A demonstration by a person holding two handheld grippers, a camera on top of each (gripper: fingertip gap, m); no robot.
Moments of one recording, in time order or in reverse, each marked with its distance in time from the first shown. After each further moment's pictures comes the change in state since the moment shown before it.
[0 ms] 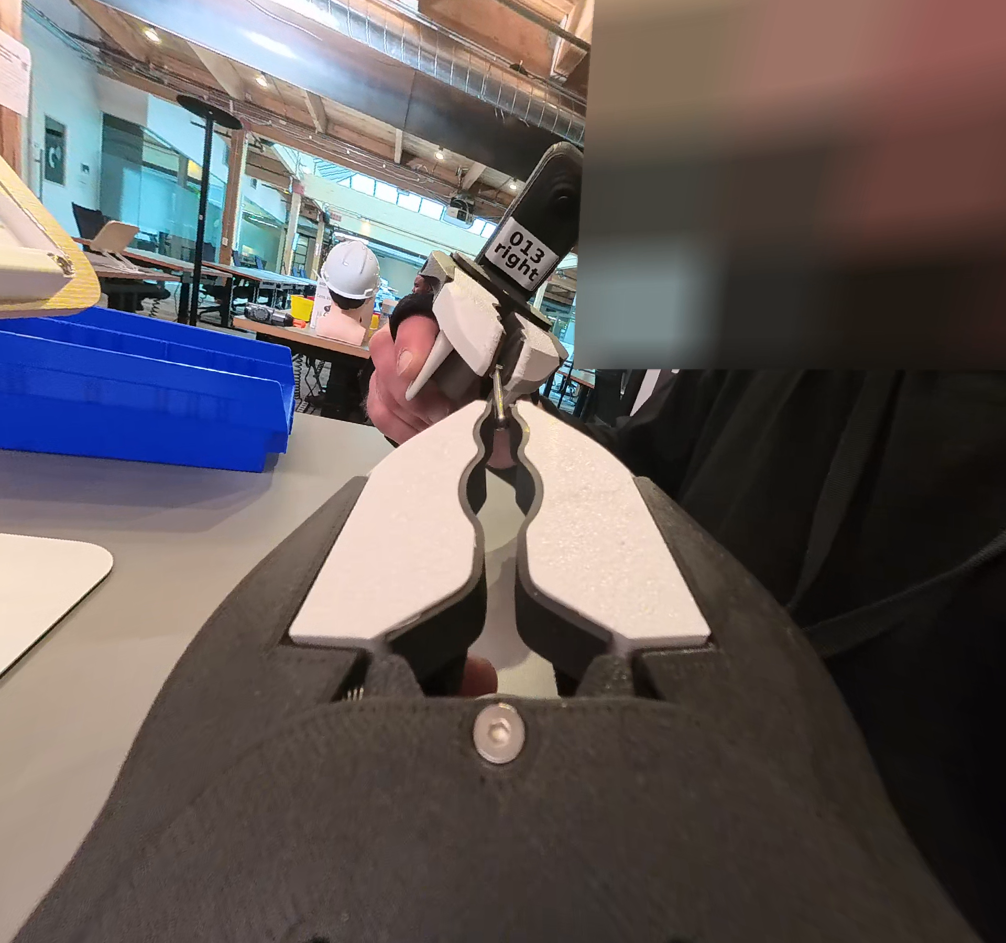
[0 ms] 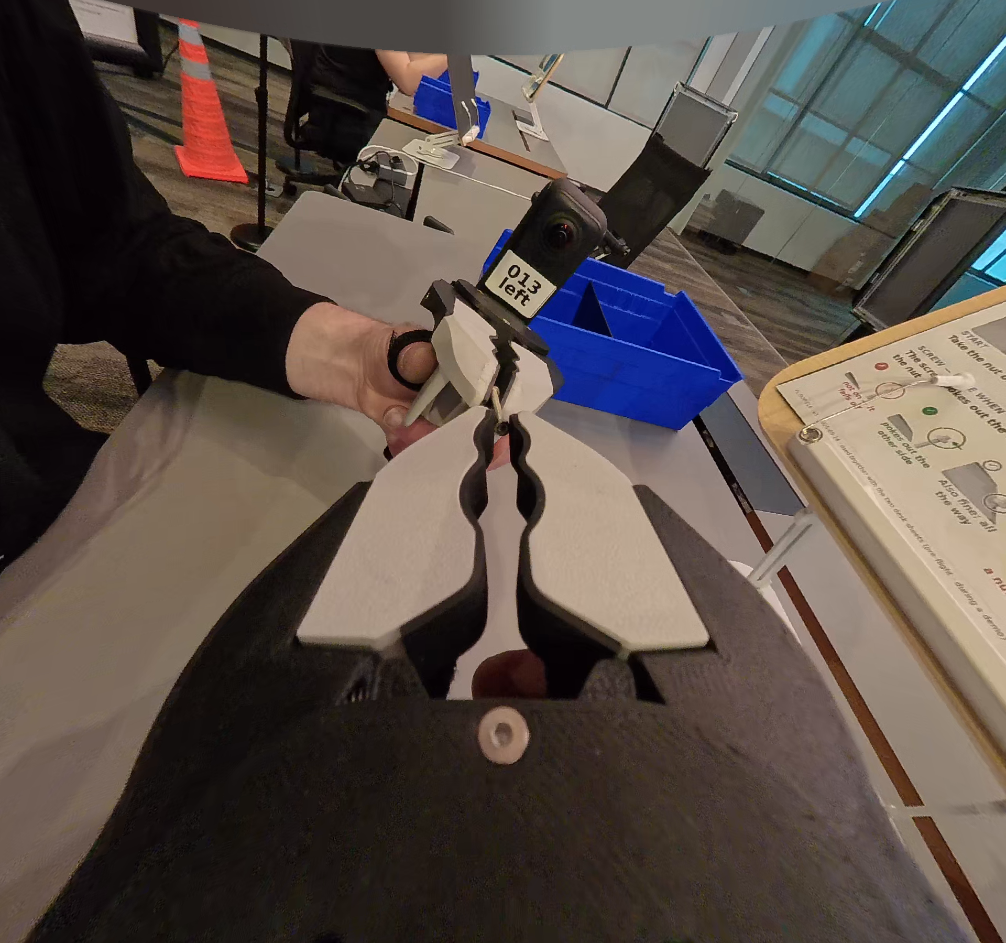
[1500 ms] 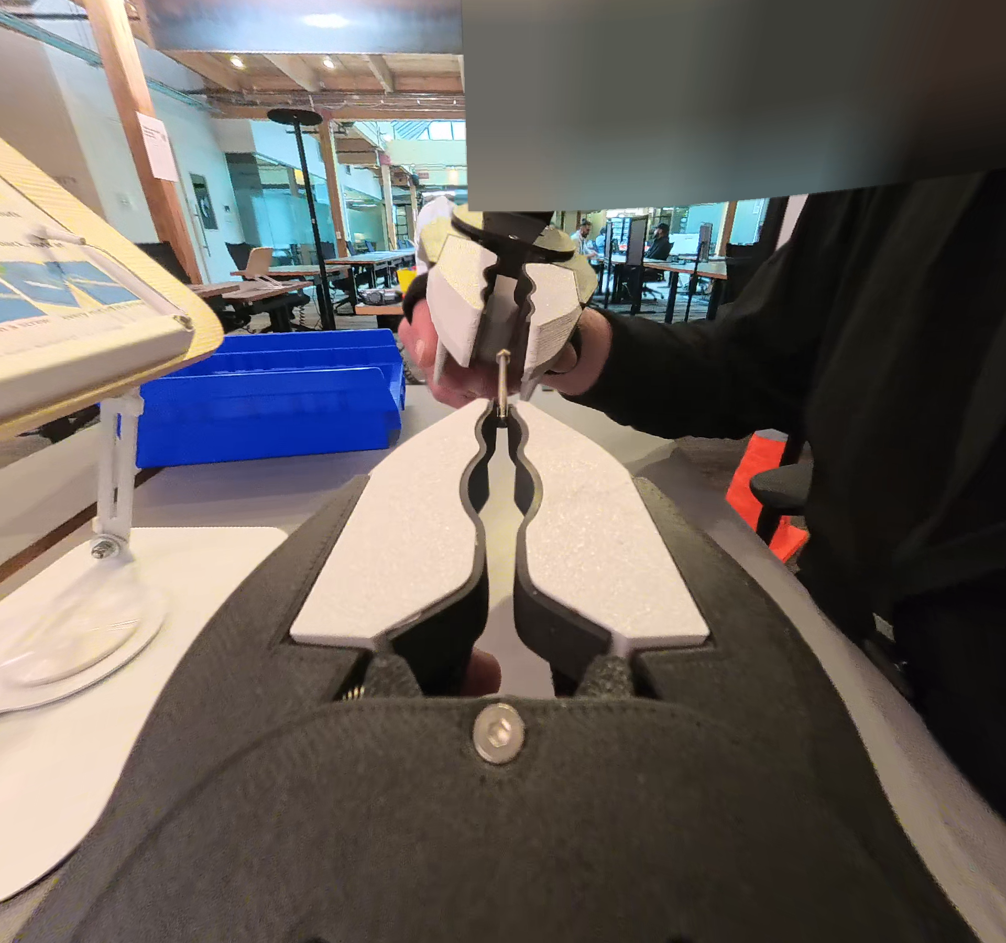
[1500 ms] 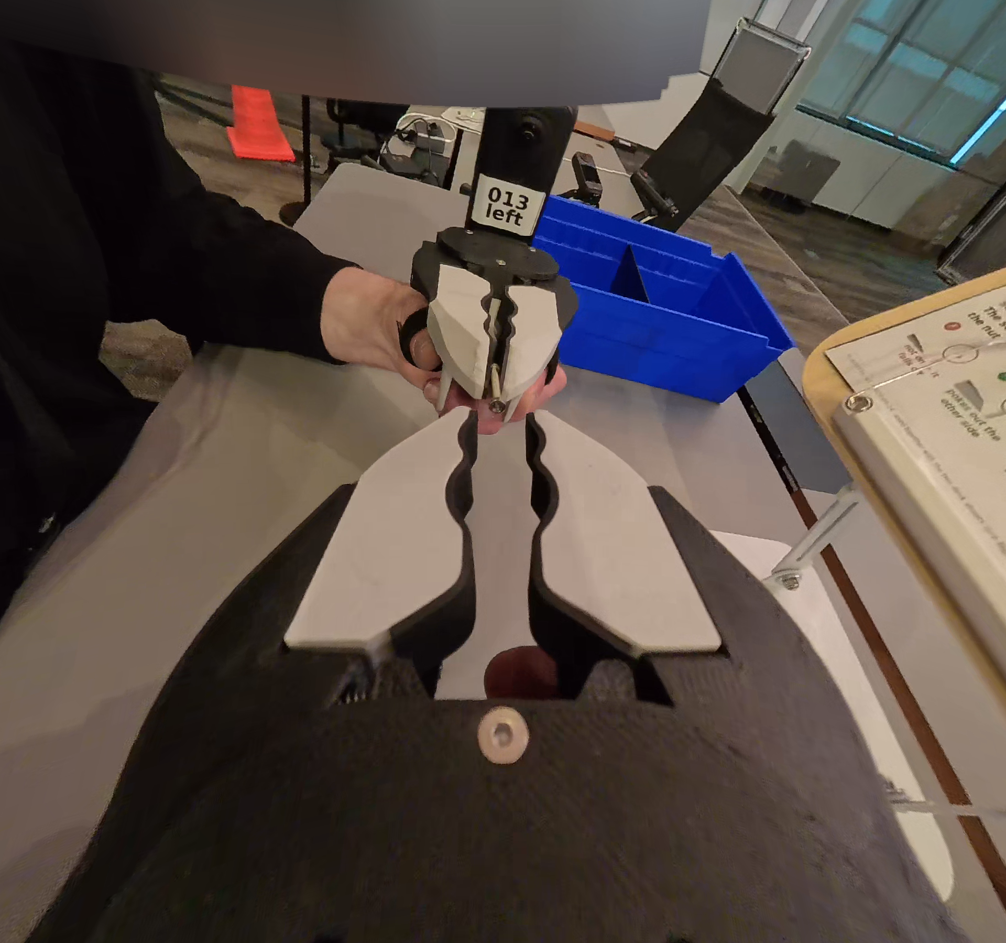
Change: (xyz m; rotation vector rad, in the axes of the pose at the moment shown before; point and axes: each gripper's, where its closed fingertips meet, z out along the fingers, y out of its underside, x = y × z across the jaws) left arm -0.008 0.009 -0.004 -0.152 -0.158 0.331; right arm 0.001 0.014 -0.003 -0.057 -0.090 0.048
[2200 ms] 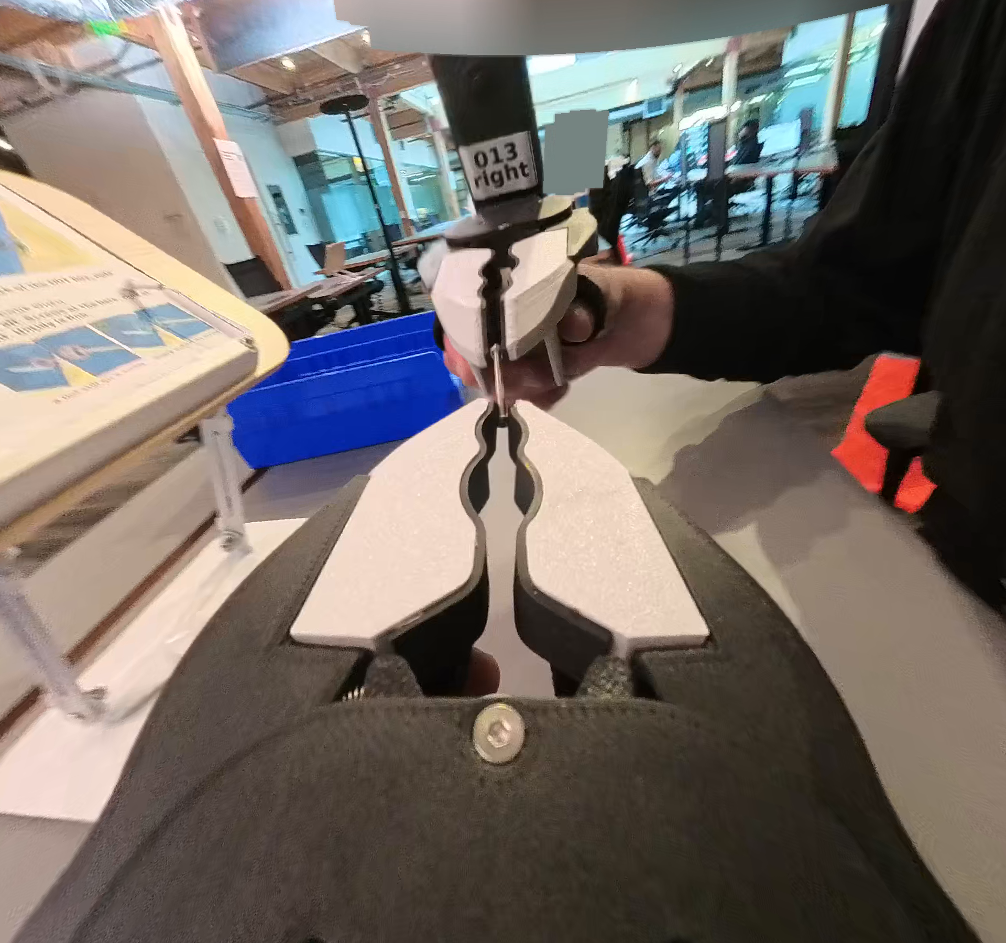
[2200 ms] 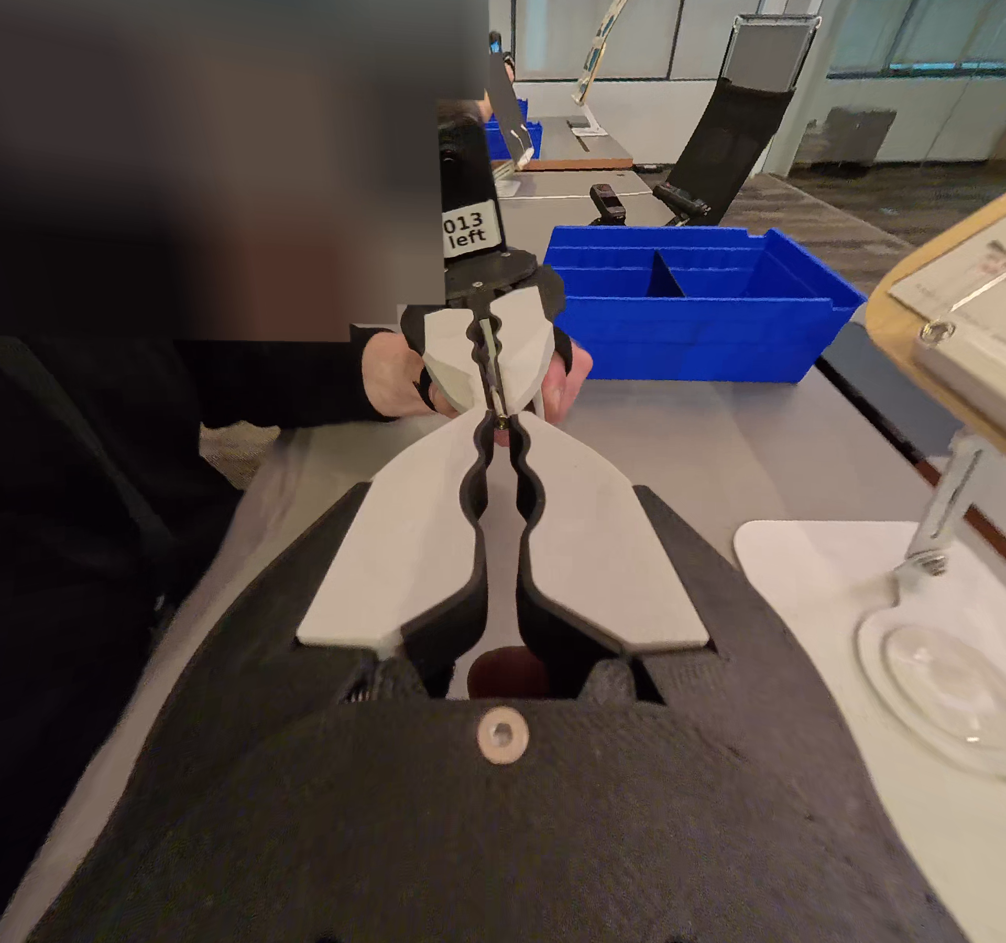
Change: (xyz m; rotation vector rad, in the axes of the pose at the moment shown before) left arm -0.006 0.005 0.005 -0.091 -0.109 0.207; right arm 0.001 -0.001 -0.001 0.111 -0.059 0.268
